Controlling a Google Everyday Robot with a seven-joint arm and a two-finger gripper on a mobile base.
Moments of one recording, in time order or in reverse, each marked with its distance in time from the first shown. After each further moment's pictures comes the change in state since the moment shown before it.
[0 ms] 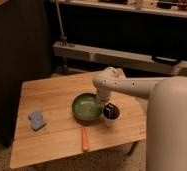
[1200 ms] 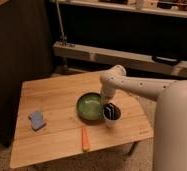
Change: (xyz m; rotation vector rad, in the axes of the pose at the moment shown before) arm 0.032 -0.029 -0.026 0.104 -0.141 0.077
